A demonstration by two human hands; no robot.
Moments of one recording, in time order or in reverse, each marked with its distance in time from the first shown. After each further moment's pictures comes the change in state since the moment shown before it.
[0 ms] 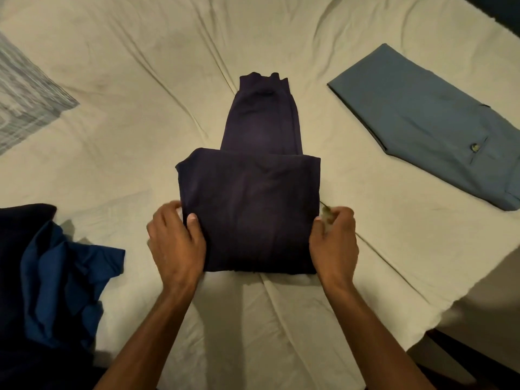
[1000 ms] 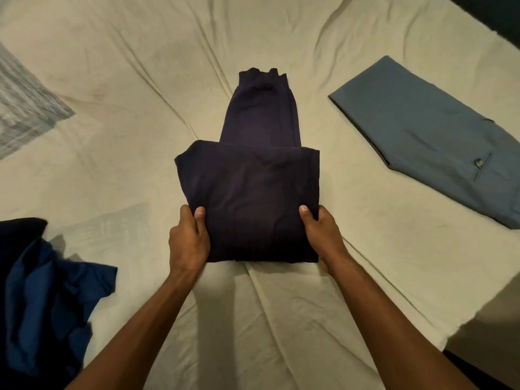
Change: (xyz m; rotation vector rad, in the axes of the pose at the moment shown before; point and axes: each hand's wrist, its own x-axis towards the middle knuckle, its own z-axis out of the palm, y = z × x) left_hand 0.040 0.008 0.036 -0.166 -0.235 -0.107; right_hand 0.062 -0.012 0.023 0.319 -0.413 0.115
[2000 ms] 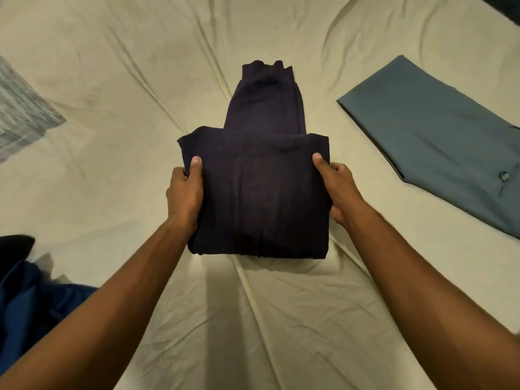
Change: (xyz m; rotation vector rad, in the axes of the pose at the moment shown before) left_hand 0.104 0.055 0.008 -0.349 0.000 -0.262; right_hand 0.105 -0.068 -0.018 0.402 -0.026 0.099
